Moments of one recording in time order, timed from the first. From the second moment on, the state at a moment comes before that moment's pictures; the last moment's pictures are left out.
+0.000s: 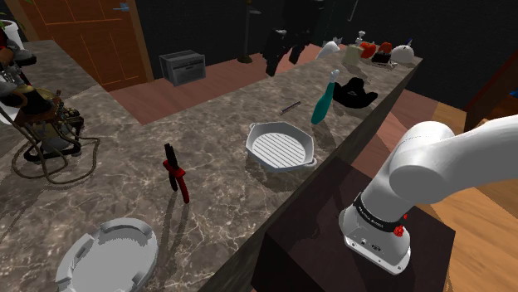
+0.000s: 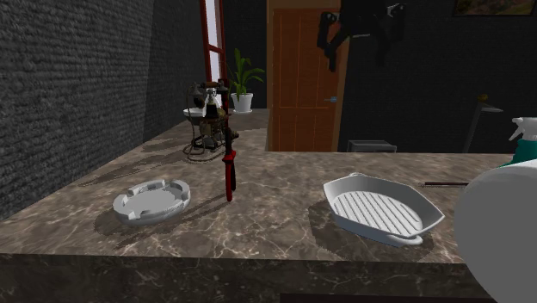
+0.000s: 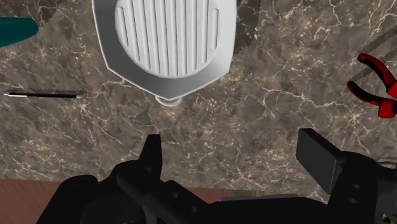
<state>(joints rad) 0.08 -0.75 0.22 -2.38 0.01 1.85 0.18</state>
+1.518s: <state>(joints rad) 0.04 -0.06 0.82 -2.15 -0.29 2.08 0.85</state>
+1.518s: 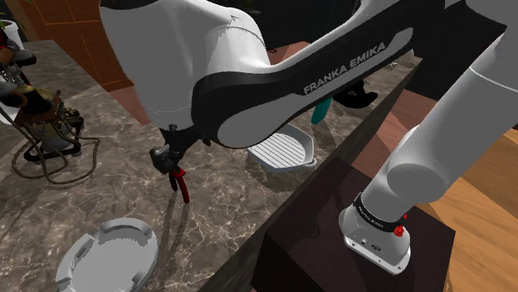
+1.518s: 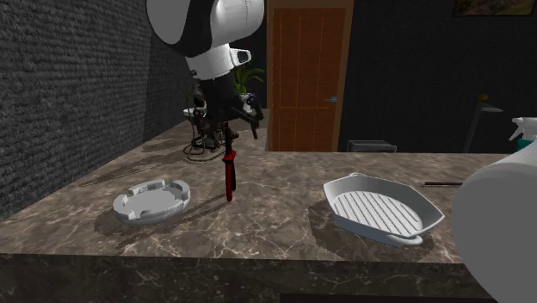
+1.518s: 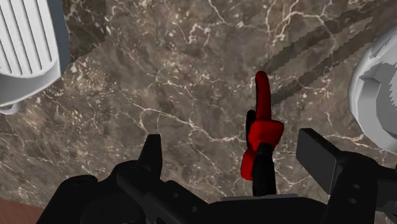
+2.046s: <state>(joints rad) 0.09 0.16 0.84 -2.07 -0.49 2.09 1.02</state>
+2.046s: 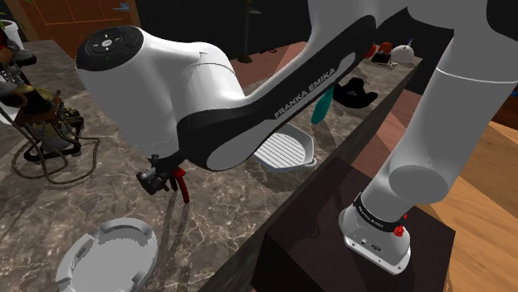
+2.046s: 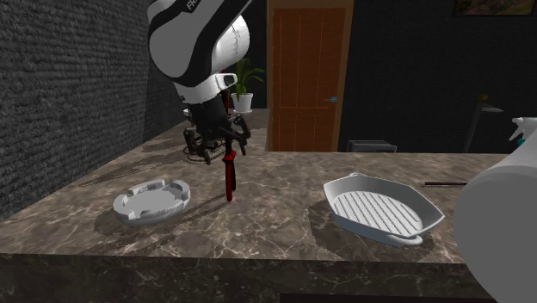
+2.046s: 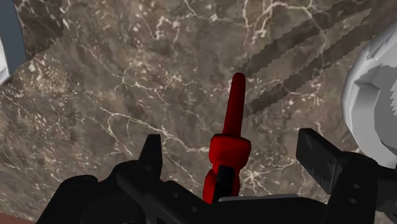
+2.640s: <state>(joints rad) 0.09 0.20 0.83 -2.09 -0.53 2.12 1.05</state>
